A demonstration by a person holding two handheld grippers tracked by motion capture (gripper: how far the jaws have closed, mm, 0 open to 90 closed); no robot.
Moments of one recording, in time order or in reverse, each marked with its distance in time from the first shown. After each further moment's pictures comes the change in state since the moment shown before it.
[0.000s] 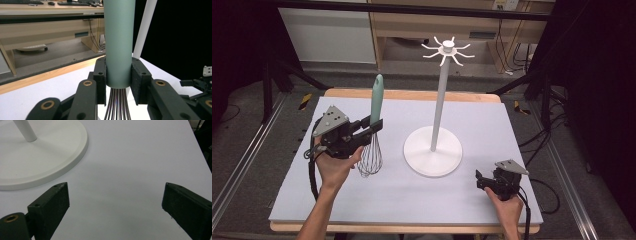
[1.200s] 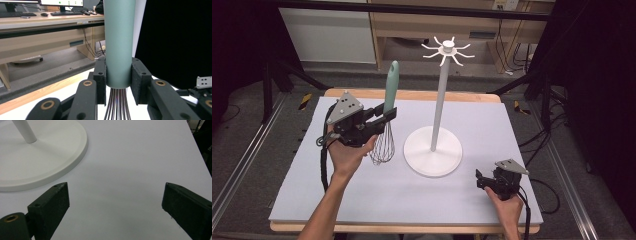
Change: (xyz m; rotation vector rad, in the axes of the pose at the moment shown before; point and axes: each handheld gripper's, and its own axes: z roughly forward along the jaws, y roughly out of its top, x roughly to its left) left arm -0.017 0.031 0.023 -0.039 -0.037 0.055; right arm 0.000 0.001 0.000 -0.008 -0.001 -0.001
